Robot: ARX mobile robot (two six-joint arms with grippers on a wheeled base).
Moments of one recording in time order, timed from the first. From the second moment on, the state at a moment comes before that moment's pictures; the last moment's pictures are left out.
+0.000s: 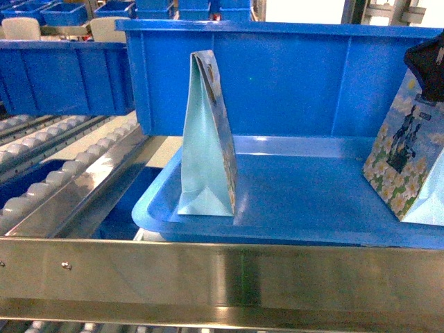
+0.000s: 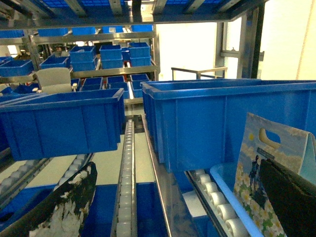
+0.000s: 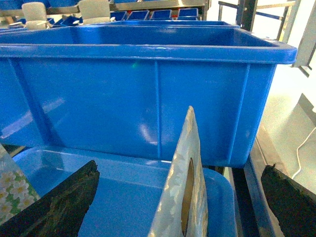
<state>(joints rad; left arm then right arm) -0.10 0.90 0.20 0.84 0.05 0.03 0.11 1.51 0.65 0.75 -0.06 0.10</state>
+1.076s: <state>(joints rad) -0.10 0.90 0.20 0.84 0.05 0.03 0.17 1.49 0.57 0.84 -0.07 0.09</state>
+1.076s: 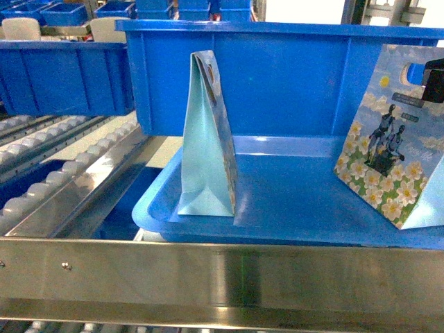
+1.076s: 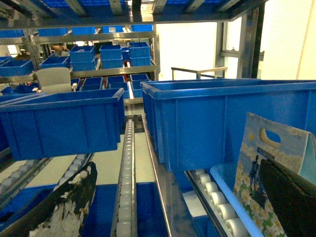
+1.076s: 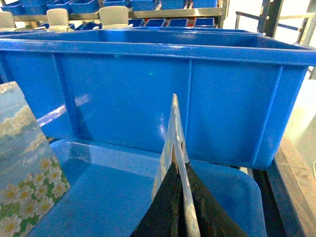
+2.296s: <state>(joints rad) -0.10 0.90 0.20 0.84 0.05 0.03 -0.29 0.49 0.22 0.46 -0.21 0.17</state>
